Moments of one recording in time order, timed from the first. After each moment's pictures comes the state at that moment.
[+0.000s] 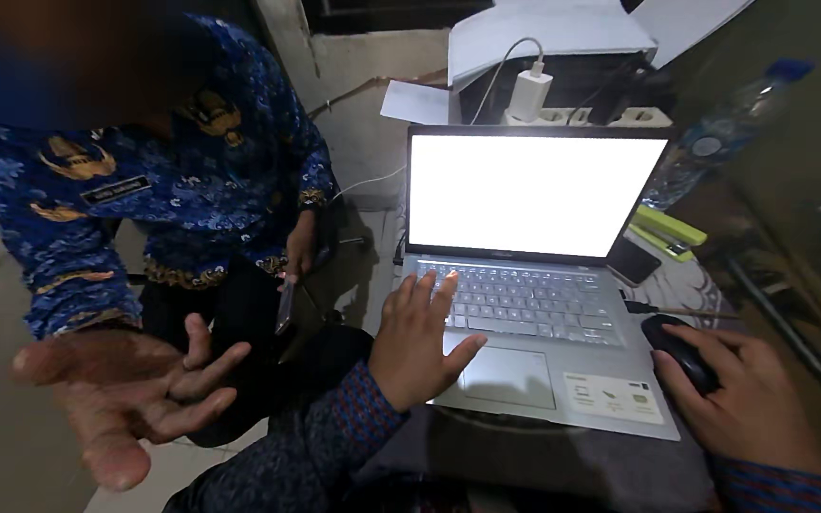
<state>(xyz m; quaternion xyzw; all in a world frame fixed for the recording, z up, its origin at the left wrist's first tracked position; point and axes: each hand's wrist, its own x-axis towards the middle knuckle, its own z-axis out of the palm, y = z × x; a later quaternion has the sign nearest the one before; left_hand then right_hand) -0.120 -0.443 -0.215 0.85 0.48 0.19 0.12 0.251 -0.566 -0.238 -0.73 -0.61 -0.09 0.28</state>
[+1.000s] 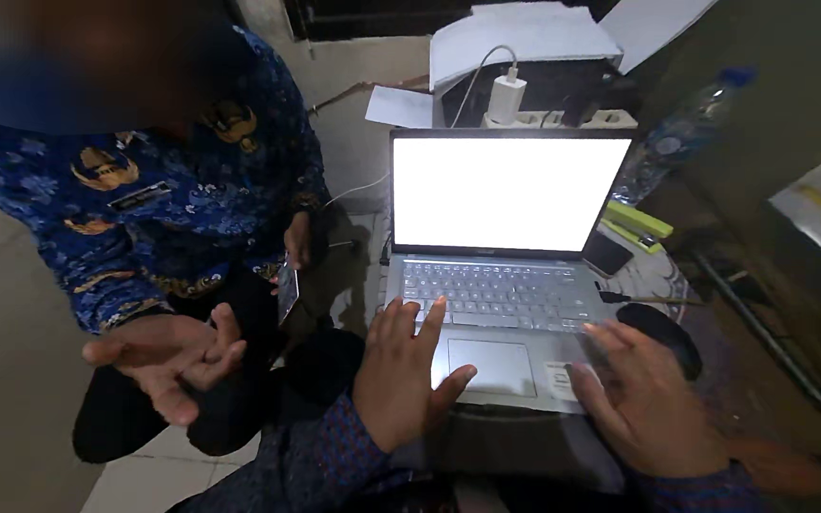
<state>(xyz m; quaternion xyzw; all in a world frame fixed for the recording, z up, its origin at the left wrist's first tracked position) -0.129 -0.481 -0.218 0.86 0.46 0.18 0.08 0.176 -0.576 -0.227 -0.67 -0.68 -0.09 0.27</state>
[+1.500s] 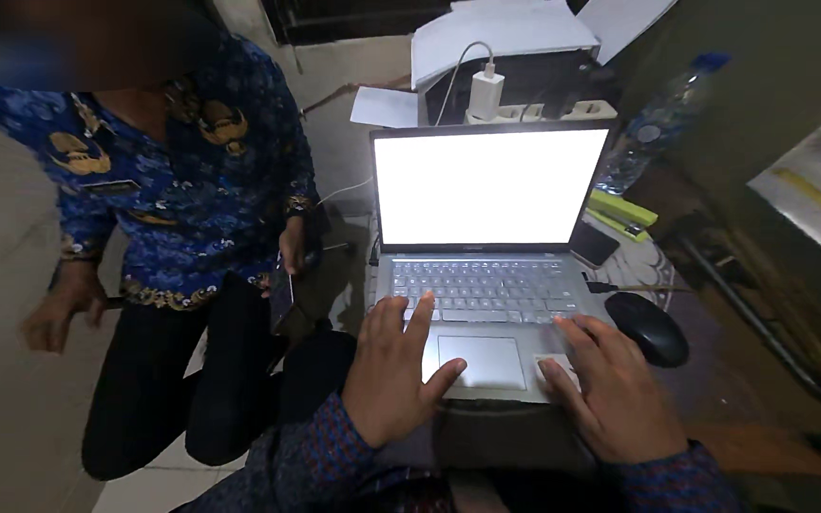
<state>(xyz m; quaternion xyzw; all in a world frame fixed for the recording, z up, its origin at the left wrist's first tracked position) -0.128 -0.477 -0.215 0.86 0.46 0.19 0.08 0.161 -0.572 -0.237 -0.67 -0.69 -0.08 0.27</state>
